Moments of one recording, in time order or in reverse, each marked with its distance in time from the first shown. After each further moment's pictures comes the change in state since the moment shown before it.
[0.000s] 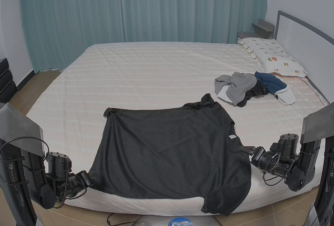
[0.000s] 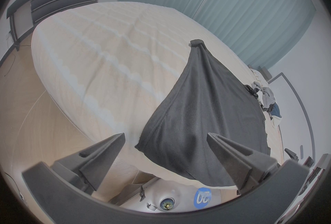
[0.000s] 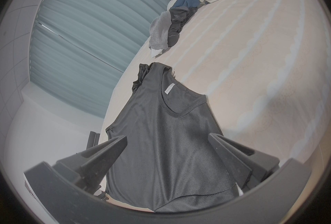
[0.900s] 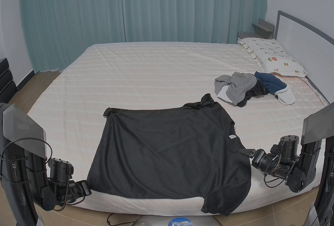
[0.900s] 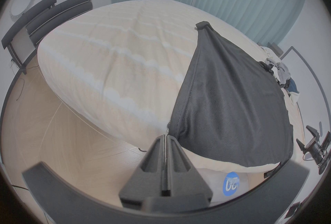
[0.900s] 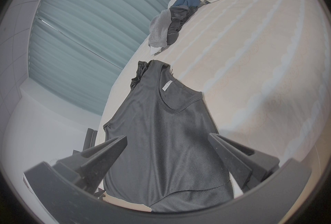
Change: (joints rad) left arm 0.002 0.045 0.032 0.053 0.082 0.163; right arm -0.001 -0.002 0.026 0.000 0.000 -0.031
